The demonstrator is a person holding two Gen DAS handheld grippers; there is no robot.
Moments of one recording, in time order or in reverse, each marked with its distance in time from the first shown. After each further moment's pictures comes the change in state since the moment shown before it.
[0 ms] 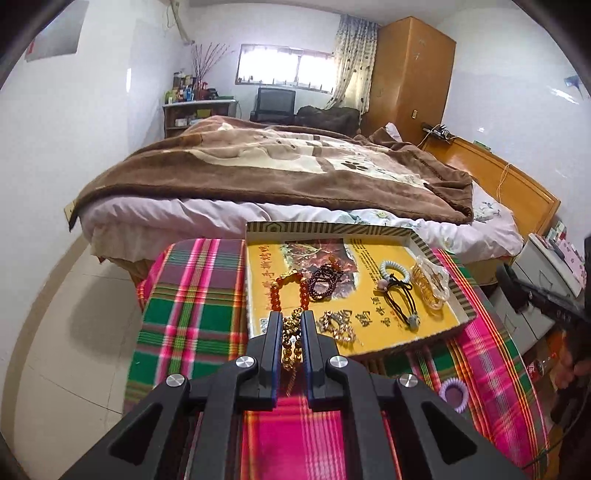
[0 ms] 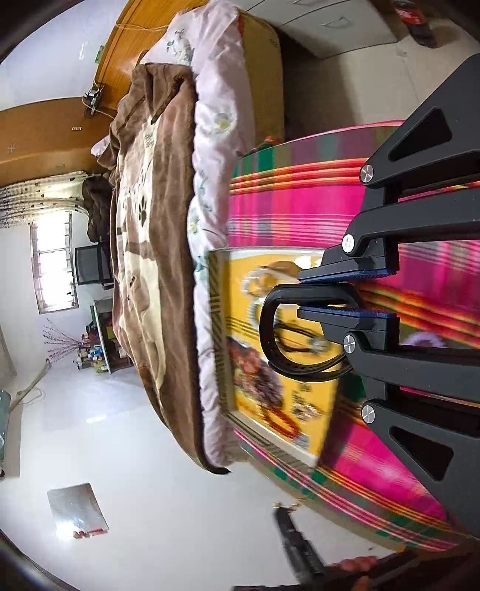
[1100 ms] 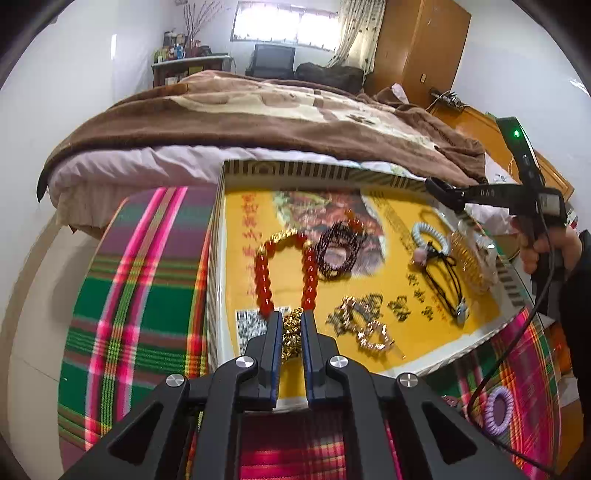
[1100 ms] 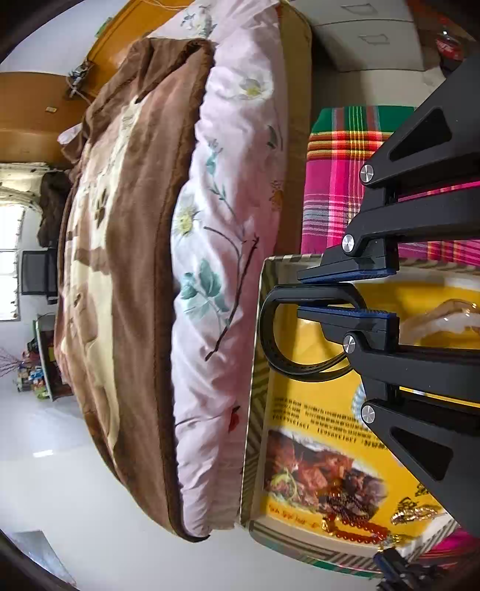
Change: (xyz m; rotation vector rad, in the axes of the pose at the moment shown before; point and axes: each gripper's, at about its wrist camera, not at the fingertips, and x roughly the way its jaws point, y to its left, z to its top) left arm 0.109 0.005 -0.012 -0.017 0.173 -0.012; right arm 0.191 -0.030 0.085 -0.050 0.248 -0.128
